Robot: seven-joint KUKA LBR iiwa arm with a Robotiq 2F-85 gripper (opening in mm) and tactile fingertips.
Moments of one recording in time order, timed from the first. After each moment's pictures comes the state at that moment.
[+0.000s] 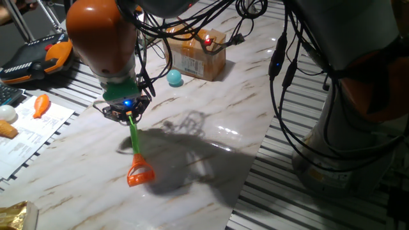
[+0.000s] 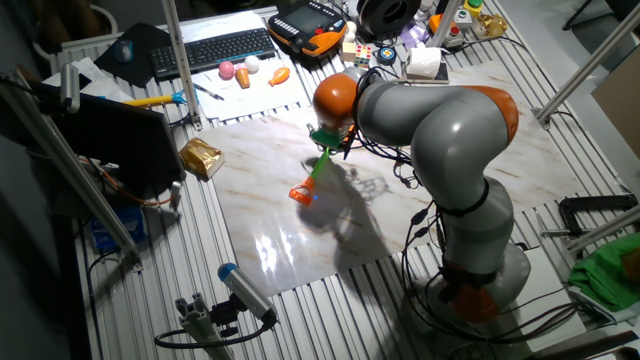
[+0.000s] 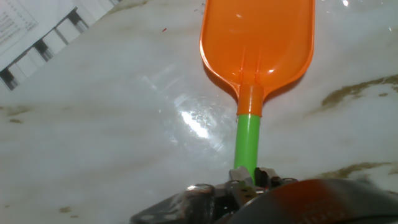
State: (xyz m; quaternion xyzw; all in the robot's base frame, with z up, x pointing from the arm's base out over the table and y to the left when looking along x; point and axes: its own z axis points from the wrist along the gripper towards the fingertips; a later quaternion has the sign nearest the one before) arm 0.582 0.147 0.067 0.35 0.93 -0.02 0.10
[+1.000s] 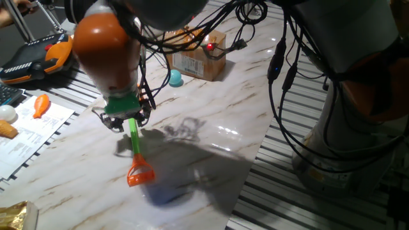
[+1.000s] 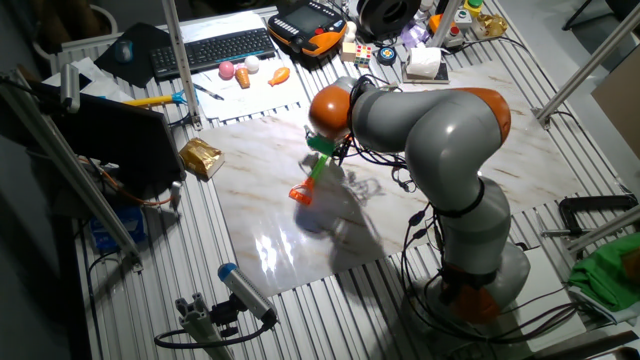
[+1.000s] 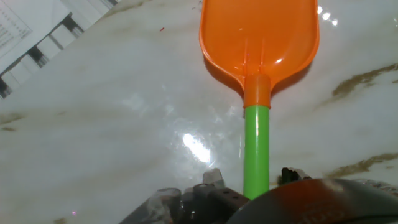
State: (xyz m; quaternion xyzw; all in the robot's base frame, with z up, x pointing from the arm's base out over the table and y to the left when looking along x) arm 0.584 0.154 0.044 0.36 0.92 -0.03 0.14
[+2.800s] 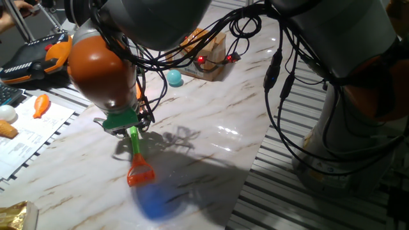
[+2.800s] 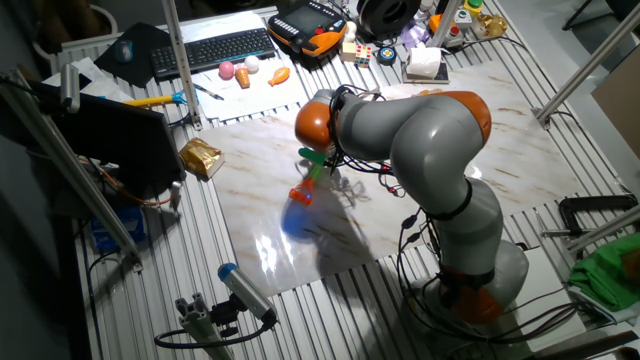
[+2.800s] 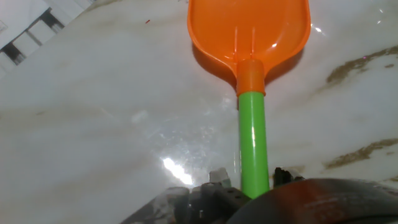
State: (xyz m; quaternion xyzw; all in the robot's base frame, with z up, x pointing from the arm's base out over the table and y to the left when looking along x) arm 0.578 0.156 0.027 0.38 0.91 -0.06 0.16
